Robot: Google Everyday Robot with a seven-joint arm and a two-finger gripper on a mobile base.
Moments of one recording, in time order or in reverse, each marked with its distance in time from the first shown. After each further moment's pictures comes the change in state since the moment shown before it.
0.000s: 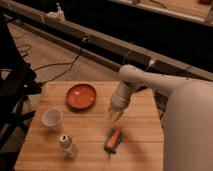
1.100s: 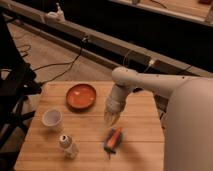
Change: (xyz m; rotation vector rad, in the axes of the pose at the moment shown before) arm -0.036 0.010 0.021 -0.052 0.089 -0.088
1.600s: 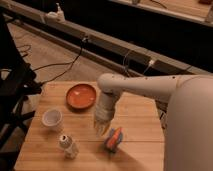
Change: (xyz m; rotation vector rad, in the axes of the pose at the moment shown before) arm -0.066 0.008 0.039 -0.075 -0.015 -0.130
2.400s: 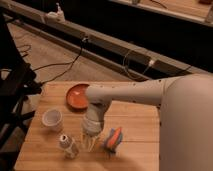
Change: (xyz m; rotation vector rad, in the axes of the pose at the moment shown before) arm -0.047 -0.001 0.041 -0.067 -0.083 -0.087
